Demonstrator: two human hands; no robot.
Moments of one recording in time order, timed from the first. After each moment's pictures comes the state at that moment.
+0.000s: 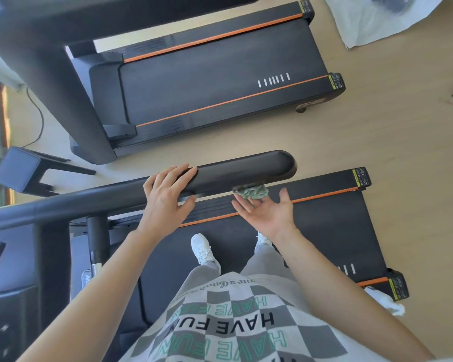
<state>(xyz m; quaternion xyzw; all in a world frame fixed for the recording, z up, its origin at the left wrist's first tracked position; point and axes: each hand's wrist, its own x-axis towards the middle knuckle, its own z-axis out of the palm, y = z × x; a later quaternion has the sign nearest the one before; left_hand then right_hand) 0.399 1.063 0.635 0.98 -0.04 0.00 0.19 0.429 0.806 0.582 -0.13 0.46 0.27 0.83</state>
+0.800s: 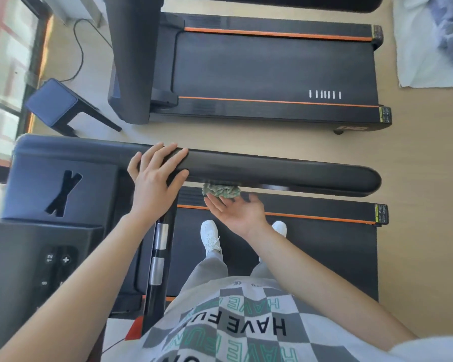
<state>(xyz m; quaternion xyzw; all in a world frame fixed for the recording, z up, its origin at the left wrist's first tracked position) 0.316 1.229 0.621 0.97 0.13 0.11 0.16 0.378 1.022 0.603 -0.15 0.49 0.42 0.75</state>
